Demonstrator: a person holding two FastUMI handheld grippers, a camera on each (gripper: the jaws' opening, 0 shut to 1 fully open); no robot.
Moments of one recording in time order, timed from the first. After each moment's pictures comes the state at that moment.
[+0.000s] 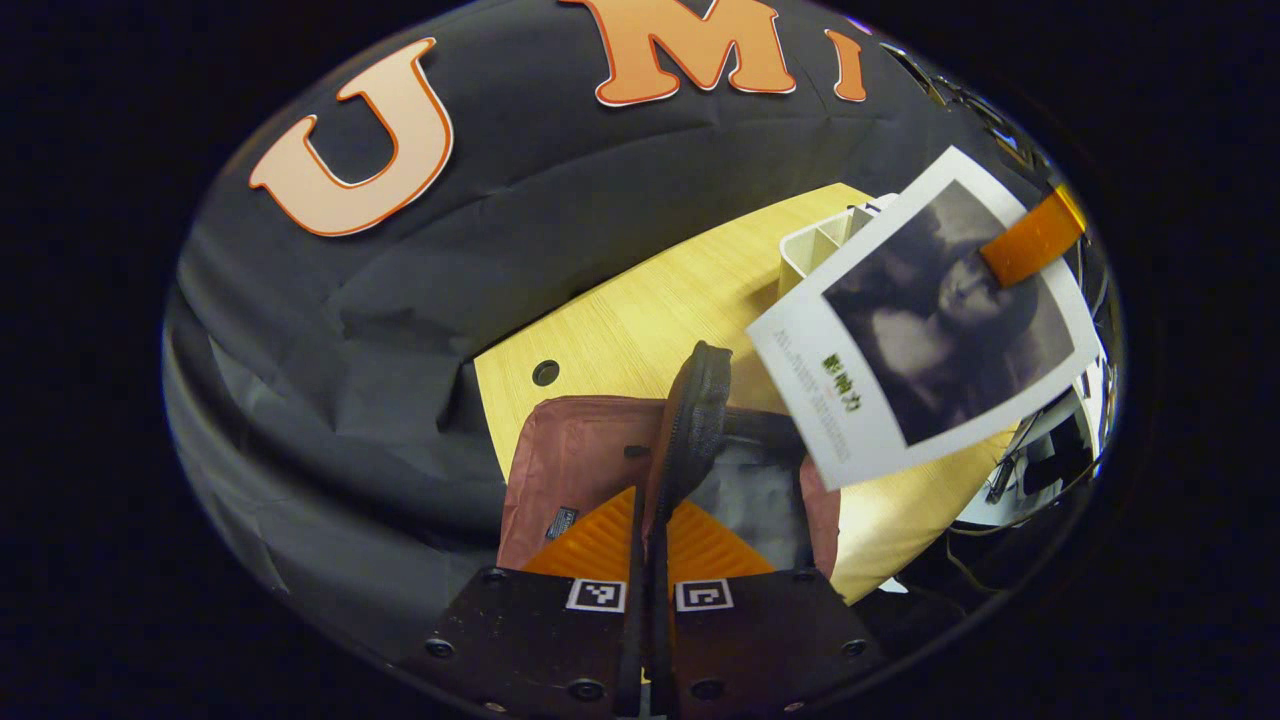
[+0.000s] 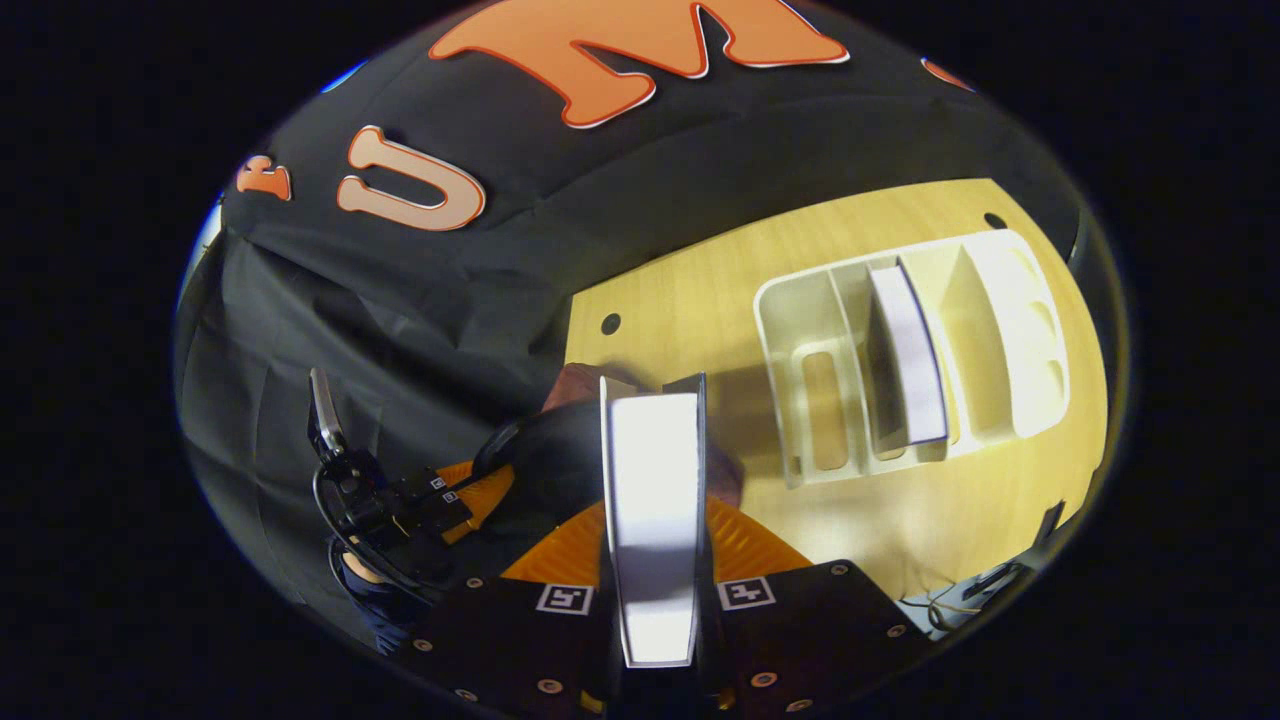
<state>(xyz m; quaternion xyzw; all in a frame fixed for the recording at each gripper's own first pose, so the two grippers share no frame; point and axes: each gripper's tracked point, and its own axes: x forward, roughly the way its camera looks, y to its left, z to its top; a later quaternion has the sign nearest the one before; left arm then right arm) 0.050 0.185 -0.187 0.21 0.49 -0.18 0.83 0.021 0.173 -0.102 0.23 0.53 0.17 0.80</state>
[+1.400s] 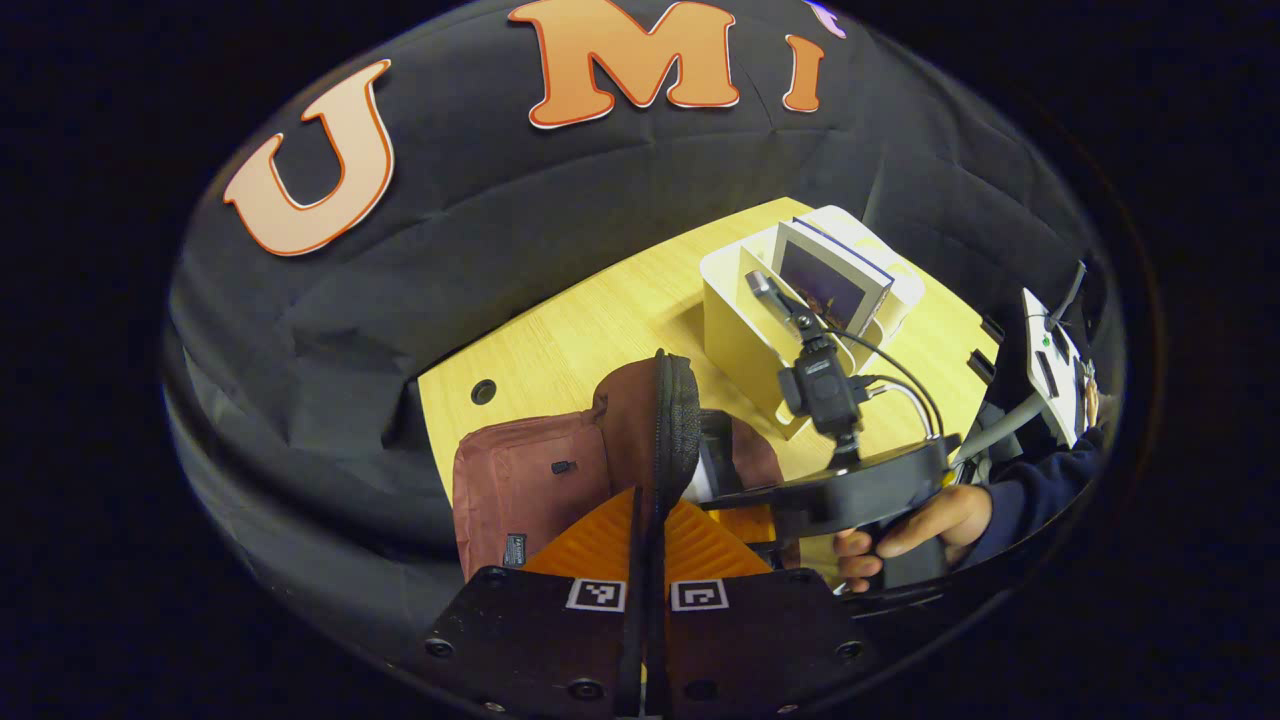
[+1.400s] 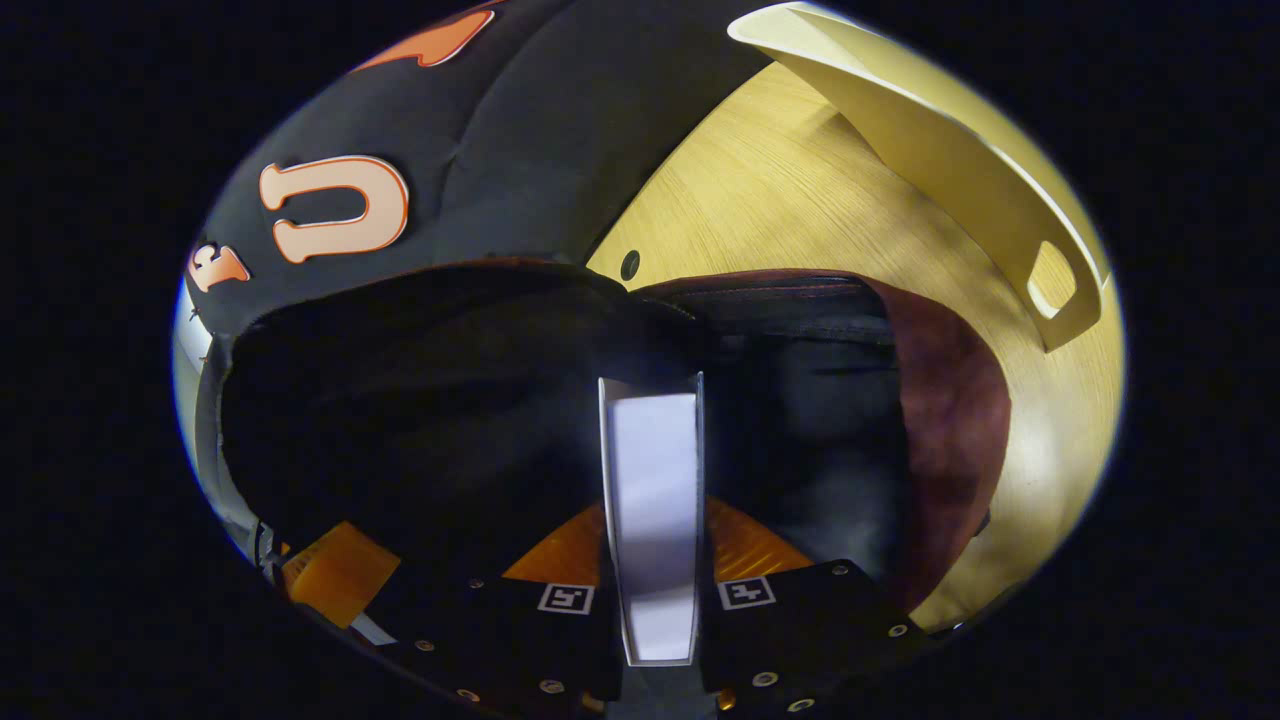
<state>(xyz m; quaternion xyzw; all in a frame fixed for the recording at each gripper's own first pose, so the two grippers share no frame) 0.019 0.123 -0.187 0.17 0.48 -0.26 0.82 0.023 0.341 -0.280 0.43 0.51 0.17 0.73</state>
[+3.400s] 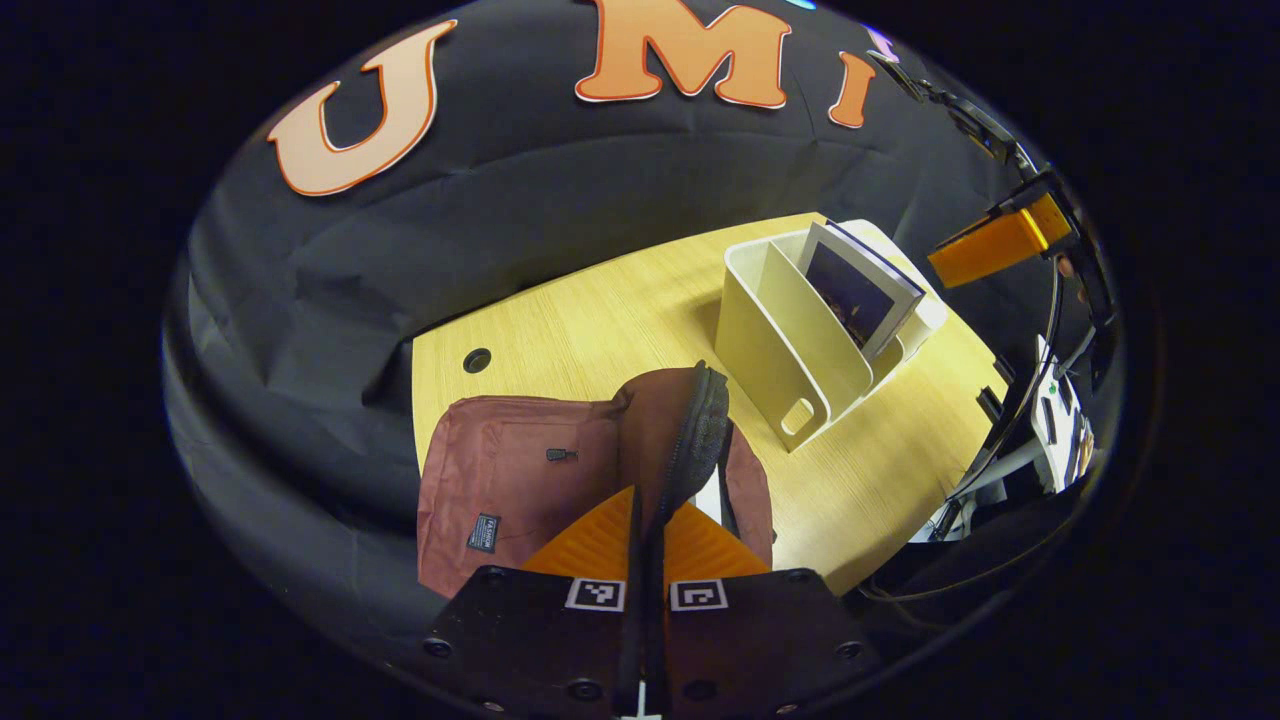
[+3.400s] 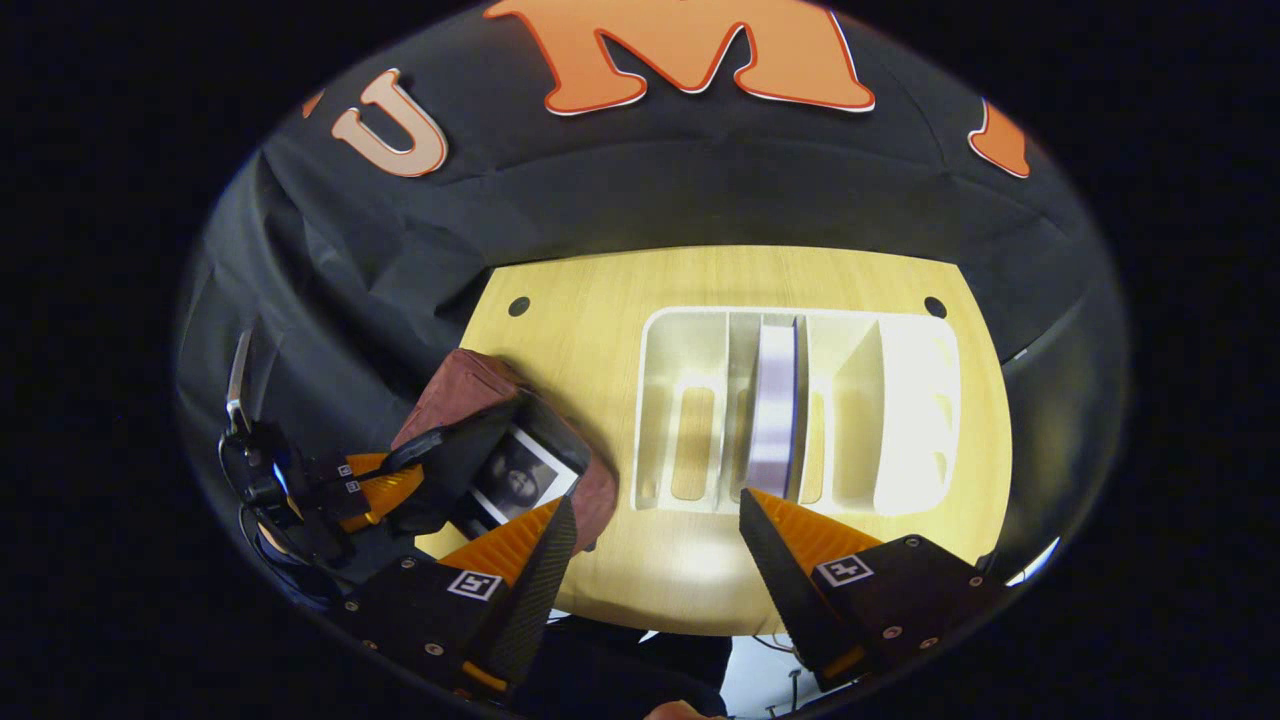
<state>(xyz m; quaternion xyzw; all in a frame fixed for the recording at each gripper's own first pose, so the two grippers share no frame) 0.012 0.126 -0.224 0.11 0.49 -0.21 0.84 0.058 0.061 -0.124 0.02 0.53 0.10 0.84</state>
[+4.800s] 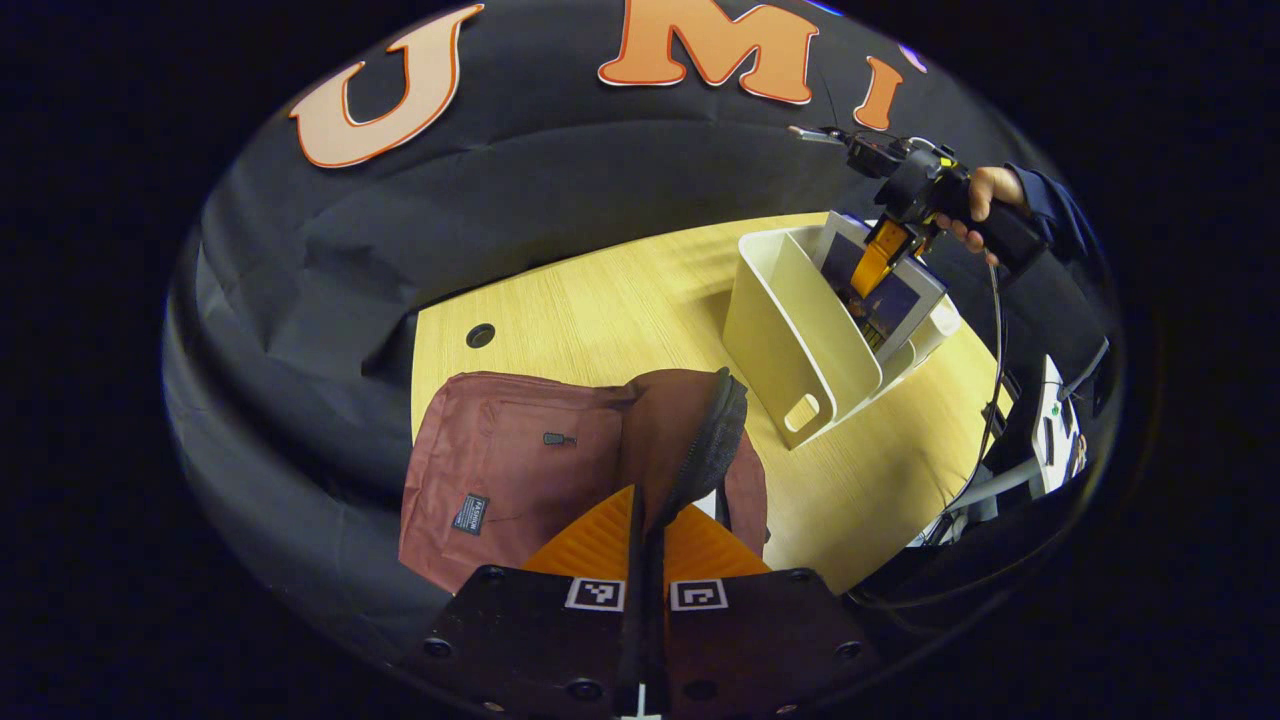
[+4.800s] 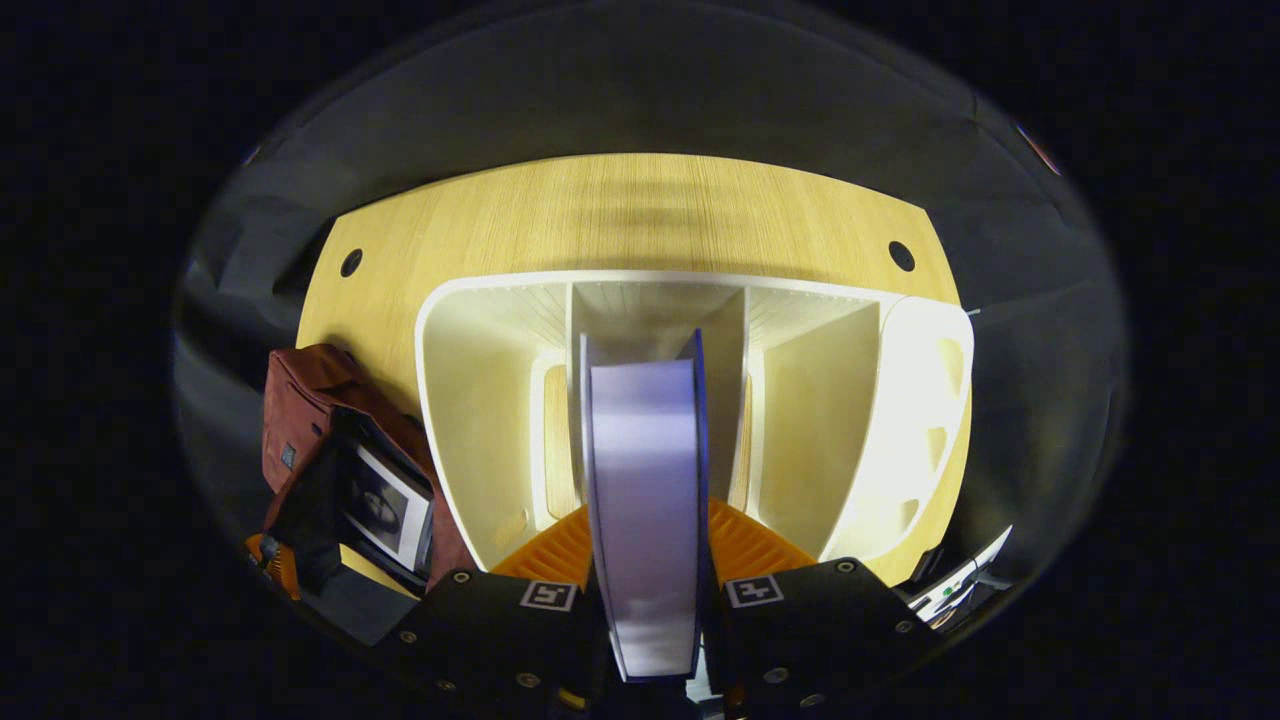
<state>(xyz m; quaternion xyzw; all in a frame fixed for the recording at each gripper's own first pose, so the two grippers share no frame) 0.002 0.124 -0.237 0.09 0.51 -0.19 0.83 0.129 0.003 -0.236 -0.03 0.65 -0.01 0.76</state>
